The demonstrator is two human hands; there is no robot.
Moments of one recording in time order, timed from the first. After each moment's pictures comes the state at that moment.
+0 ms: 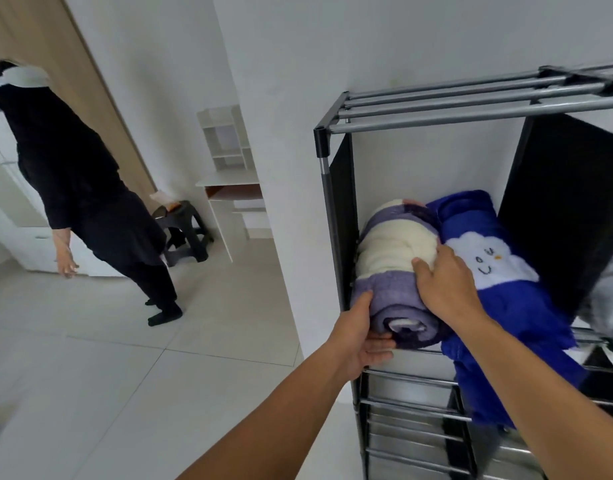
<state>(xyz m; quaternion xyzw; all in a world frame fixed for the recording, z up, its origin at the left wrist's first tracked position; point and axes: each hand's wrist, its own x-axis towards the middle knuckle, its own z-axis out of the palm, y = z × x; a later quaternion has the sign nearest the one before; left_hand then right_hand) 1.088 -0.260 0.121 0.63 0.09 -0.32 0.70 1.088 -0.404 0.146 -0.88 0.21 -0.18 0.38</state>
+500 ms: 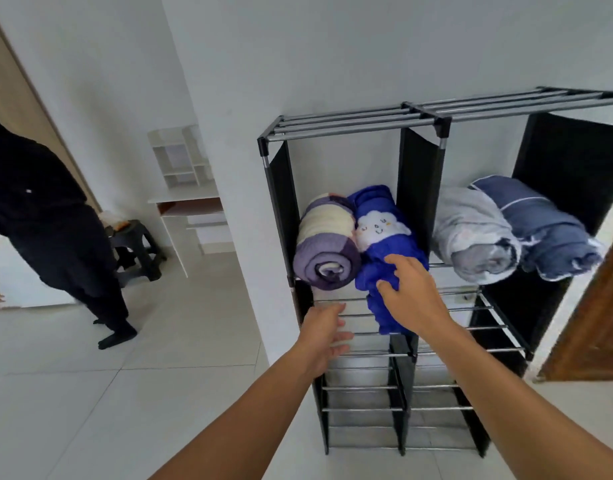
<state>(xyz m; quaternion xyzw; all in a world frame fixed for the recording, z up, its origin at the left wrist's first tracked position) 0.939 -0.252 0.134 0.69 0.05 -0.28 0.67 0.893 -0.395 0.163 -0.90 0.15 -0.20 0.36</state>
